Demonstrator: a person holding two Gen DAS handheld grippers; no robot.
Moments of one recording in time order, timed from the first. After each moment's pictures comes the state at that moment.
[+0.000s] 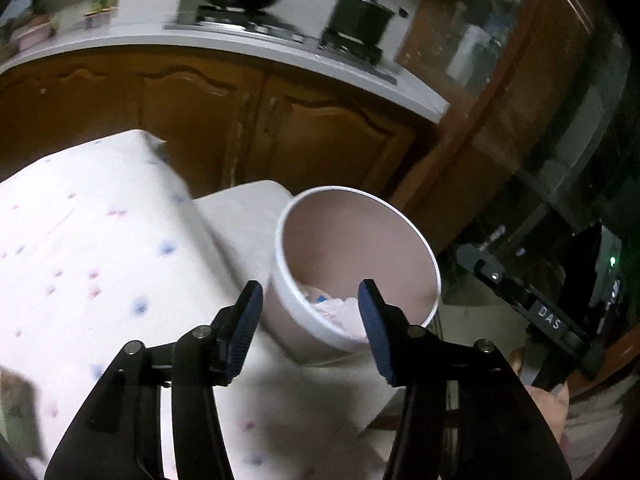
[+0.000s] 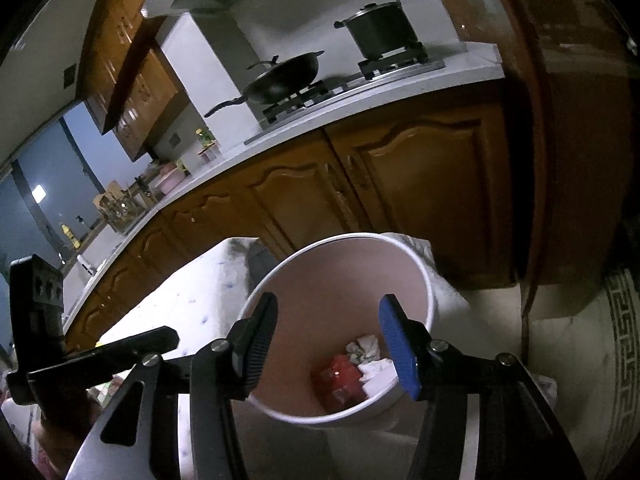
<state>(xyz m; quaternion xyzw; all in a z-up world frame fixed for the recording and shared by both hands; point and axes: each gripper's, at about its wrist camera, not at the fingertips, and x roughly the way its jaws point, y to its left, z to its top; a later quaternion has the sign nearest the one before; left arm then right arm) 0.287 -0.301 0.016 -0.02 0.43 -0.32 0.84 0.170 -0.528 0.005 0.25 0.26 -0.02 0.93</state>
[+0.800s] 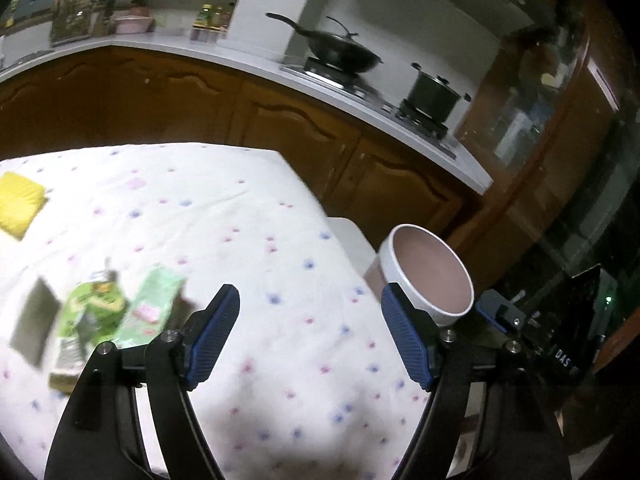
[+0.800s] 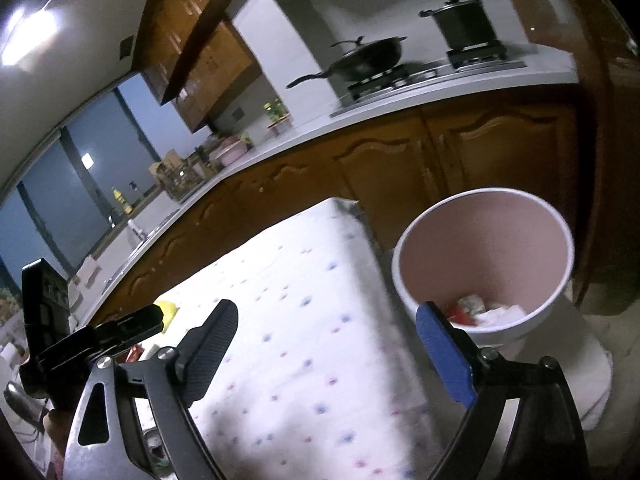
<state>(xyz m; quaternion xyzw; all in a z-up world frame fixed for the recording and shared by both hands) 0.225 -0.114 0.040 -0.10 0.37 -0.22 0.90 0.156 -0.395 0.030 0.23 0.27 0.08 0.93</state>
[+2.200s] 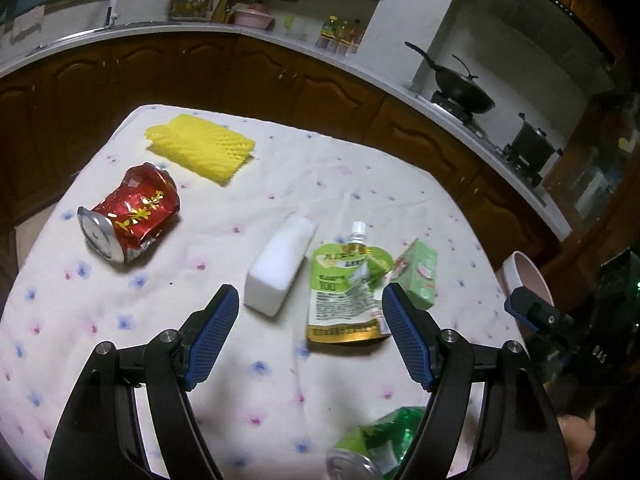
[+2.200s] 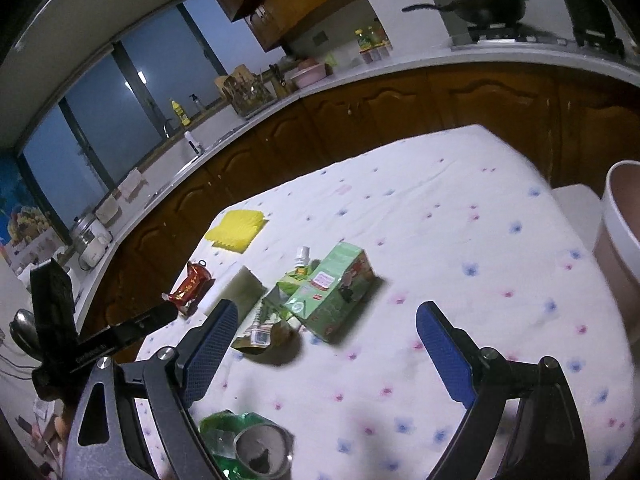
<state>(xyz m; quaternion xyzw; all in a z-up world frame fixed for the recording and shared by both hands) 0.190 0.085 -0.006 -0.14 0.38 -0.06 0.91 0.188 -0.193 0.010 0.16 0.35 0.21 0.90</state>
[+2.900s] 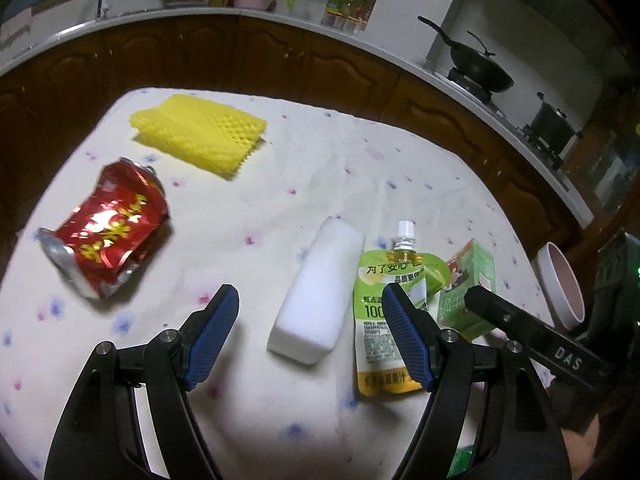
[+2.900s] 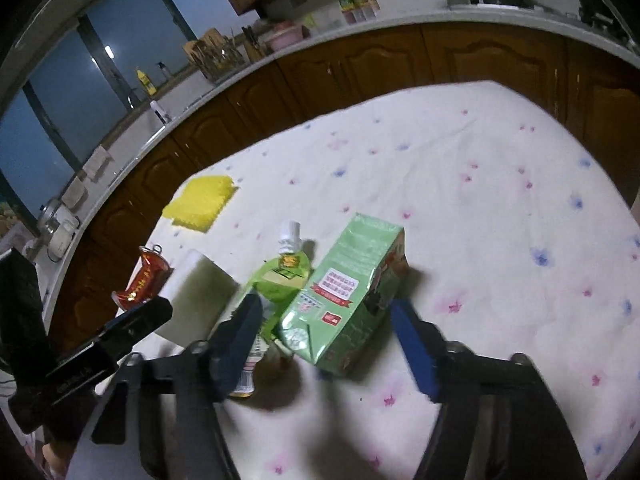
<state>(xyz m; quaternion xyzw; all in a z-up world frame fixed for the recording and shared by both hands) 0.249 0.093 -0.047 -0.12 0.41 -0.06 0.90 0.245 -0.140 -0.037 0.15 0.41 0.17 0.88</state>
